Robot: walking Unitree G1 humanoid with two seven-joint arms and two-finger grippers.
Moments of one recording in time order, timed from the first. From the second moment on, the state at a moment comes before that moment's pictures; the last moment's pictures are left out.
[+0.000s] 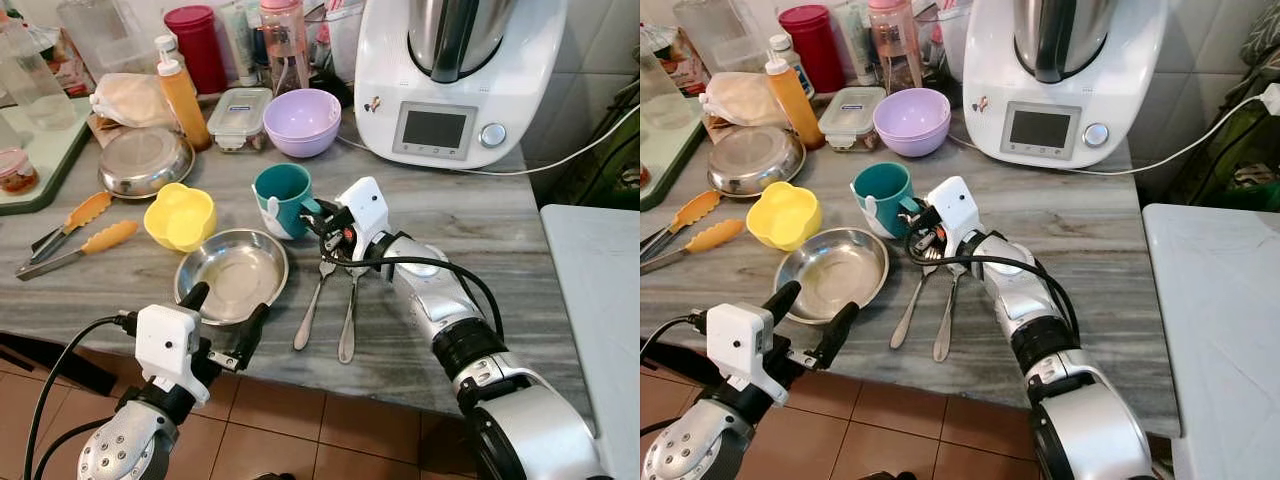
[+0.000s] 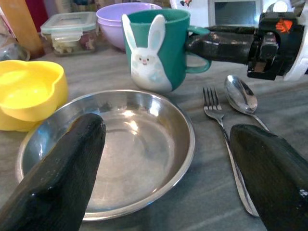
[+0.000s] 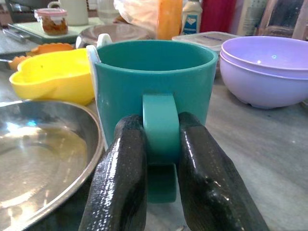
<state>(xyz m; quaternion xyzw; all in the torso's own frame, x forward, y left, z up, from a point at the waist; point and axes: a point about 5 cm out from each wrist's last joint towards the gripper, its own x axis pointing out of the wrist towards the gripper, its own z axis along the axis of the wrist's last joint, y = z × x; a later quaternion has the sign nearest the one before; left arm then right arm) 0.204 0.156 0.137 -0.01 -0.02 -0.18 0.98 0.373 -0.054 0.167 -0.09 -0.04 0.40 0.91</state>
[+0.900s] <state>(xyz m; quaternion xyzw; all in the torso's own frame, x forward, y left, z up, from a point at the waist) 0.211 0.151 0.130 -0.02 -0.02 -0.17 0.98 0.377 -0.040 0.167 -0.10 -0.05 0.39 0.91</state>
